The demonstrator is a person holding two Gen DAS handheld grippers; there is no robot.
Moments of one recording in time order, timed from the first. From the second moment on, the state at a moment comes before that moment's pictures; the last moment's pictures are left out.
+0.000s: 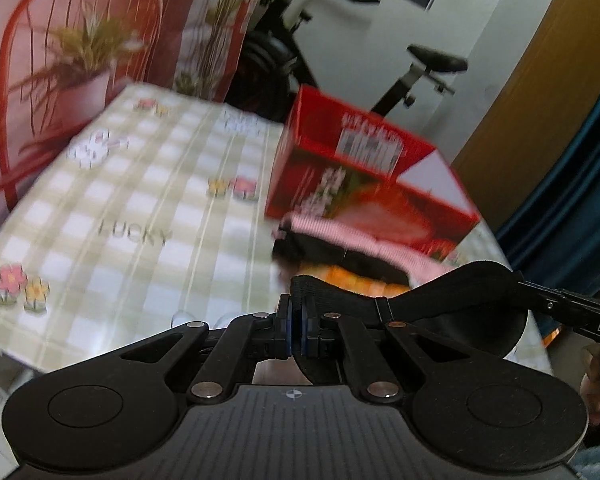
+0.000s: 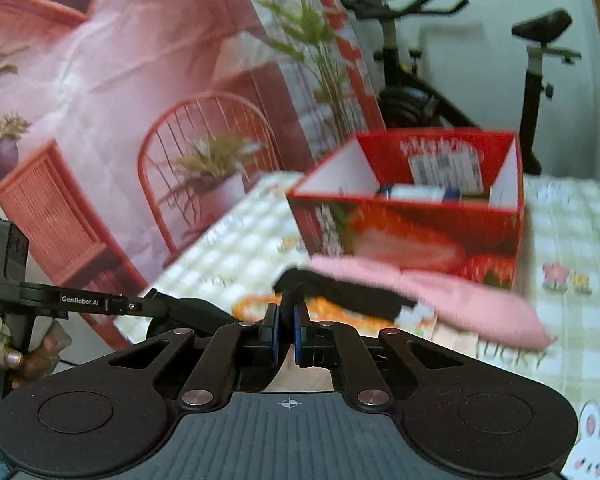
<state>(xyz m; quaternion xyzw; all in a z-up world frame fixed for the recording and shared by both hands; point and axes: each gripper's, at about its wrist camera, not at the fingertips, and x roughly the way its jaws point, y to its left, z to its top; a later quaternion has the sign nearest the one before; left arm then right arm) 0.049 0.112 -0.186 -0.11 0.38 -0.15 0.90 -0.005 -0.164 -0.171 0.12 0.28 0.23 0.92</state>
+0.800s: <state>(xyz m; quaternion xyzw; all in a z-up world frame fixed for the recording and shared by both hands) 0.232 -0.004 -0.122 -0.02 0.29 -0.14 0.95 0.170 -0.224 -0.128 0.08 0.24 0.13 0.96</state>
